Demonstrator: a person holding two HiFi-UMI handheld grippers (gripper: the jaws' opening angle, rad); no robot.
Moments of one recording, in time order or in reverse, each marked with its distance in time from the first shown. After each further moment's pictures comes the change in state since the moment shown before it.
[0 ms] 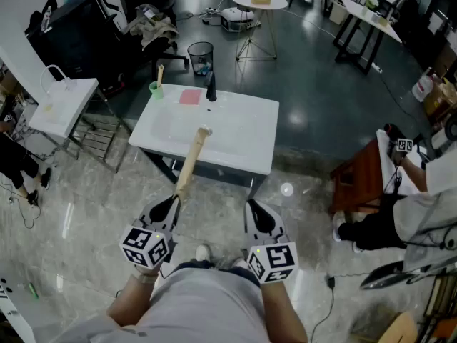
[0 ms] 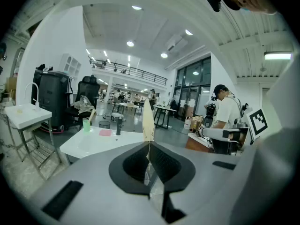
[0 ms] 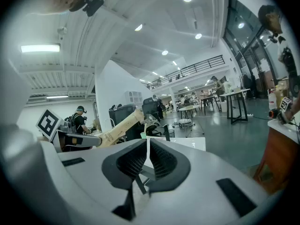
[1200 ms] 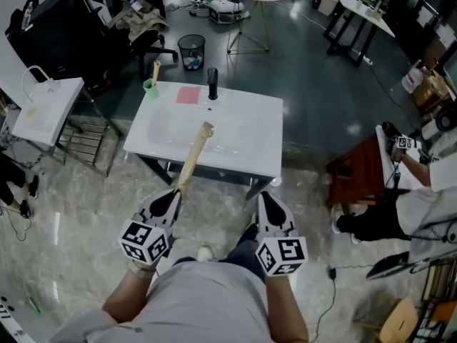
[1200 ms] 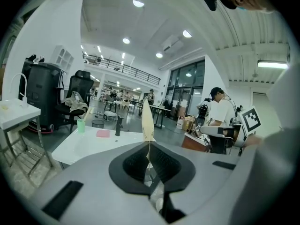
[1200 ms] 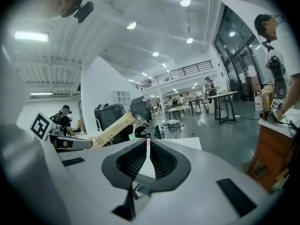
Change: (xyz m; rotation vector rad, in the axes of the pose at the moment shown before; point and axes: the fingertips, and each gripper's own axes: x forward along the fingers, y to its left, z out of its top) left arm 0.046 0.117 0.002 0.006 0.008 -0.114; right arm 0.105 0.003 -0.014 0.026 -0.023 -0.152
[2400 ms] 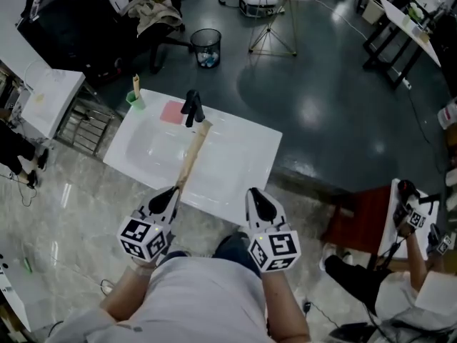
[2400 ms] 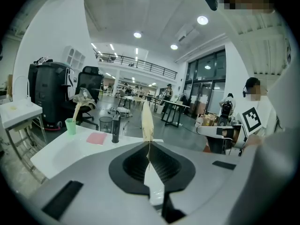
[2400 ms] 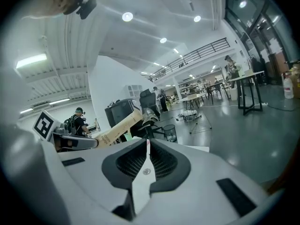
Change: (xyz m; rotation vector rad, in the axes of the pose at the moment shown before) left arm 0.304 0.016 0.066 -0.061 0.055 0.214; right arm 0.243 -0.229 0.049 0.027 0.124 0.268
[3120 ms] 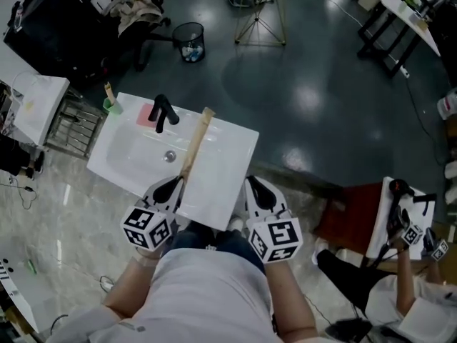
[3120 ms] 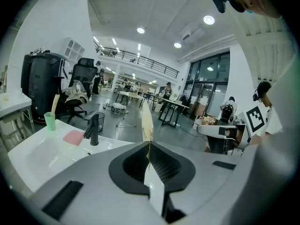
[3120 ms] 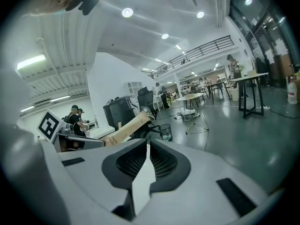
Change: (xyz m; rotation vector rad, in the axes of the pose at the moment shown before) left arm 0.158 -0.068 0.069 -0.077 0.046 -0.020; right arm 0.033 -0.144 0.086 -0.023 0.071 0.024
